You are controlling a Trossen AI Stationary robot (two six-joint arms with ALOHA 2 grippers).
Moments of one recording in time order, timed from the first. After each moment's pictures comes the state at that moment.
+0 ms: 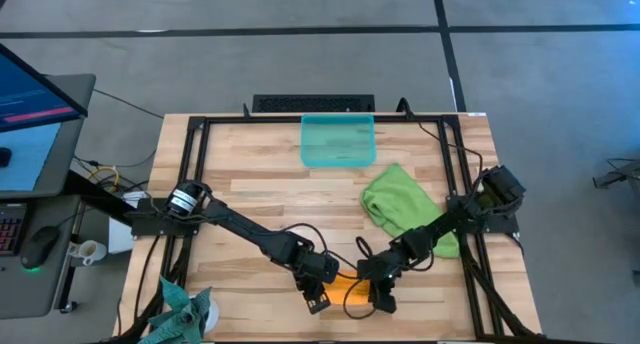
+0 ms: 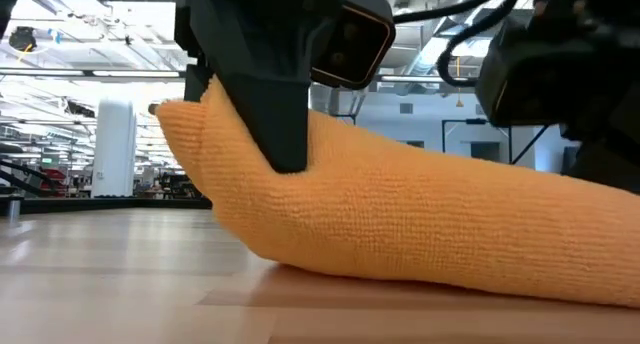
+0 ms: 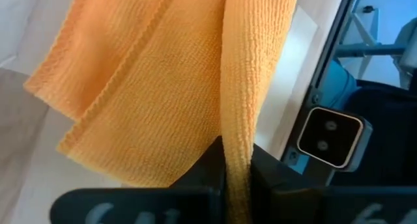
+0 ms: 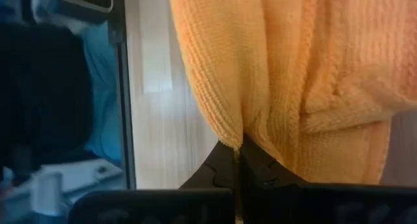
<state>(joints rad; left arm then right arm) -0.40 2.08 1.47 -0.46 0.36 -0.93 0.55 1.83 0.78 0.13 -0.36 0.80</state>
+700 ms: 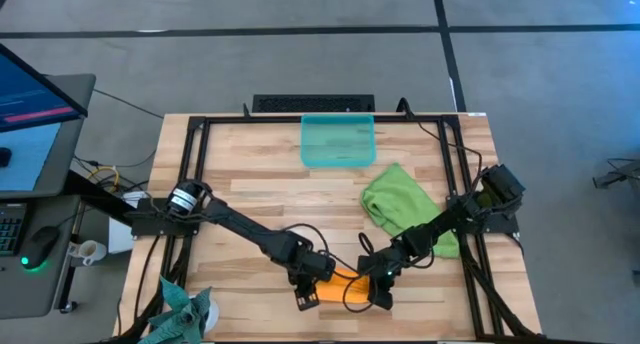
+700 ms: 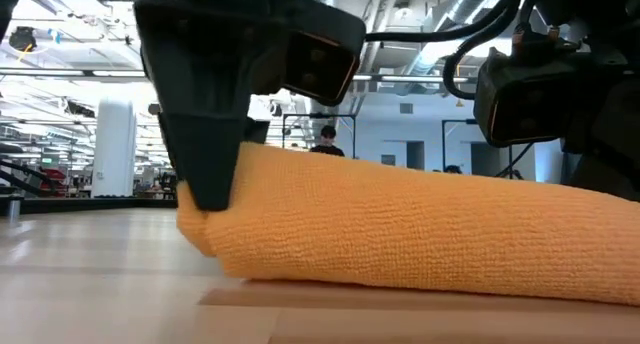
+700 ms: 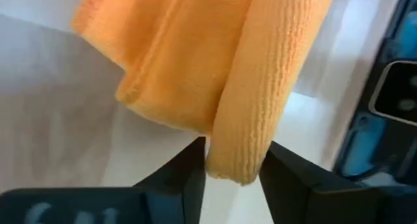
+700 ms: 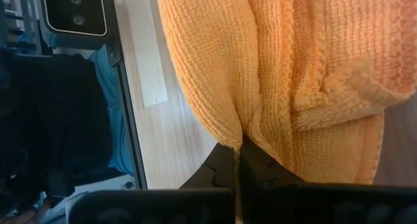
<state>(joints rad) -0.39 2.08 1.47 -0.61 0.30 -0.73 0.53 1.83 0.75 0.18 -0.36 0.92</state>
